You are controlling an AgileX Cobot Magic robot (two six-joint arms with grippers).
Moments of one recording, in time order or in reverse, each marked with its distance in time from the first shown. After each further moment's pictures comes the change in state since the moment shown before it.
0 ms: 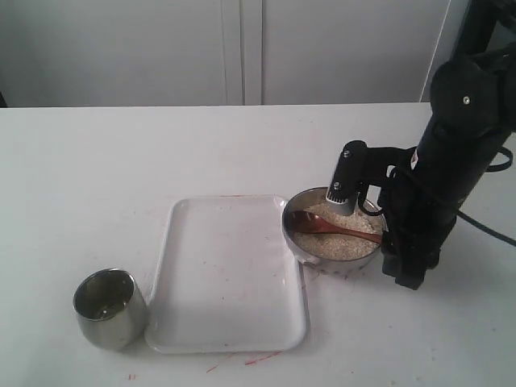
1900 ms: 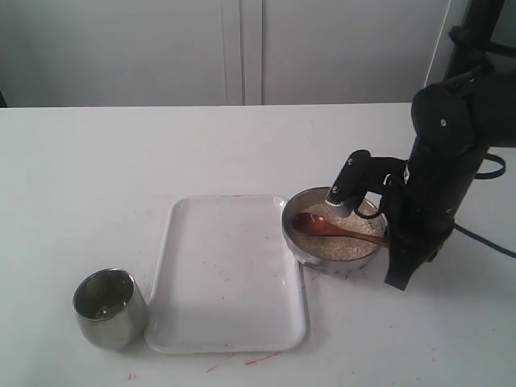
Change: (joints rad) left arm 0.000 0.000 0.000 0.000 0.000 0.000; right arm 0.000 0.068 0.002 -0.108 -0.028 0.217
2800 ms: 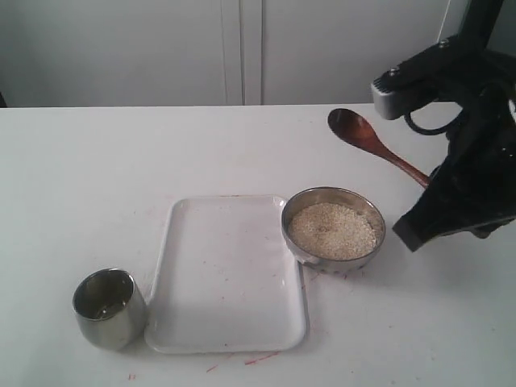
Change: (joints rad) left arm 0.000 0.000 0.000 0.000 0.000 0.000; right arm 0.248 -0.483 -0.049 -0.099 0.321 0.672
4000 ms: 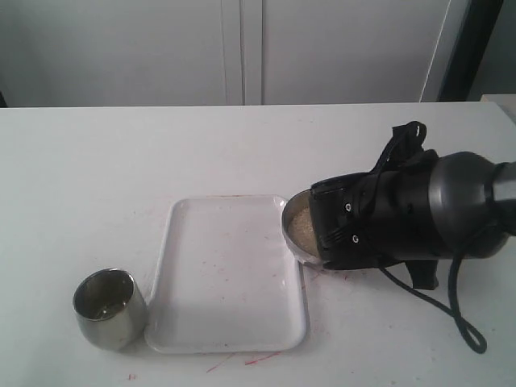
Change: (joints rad) left arm 0.000 0.000 0.000 0.000 0.000 0.000; right arm 0.185 0.539 0.188 -0.963 -0.006 0.060
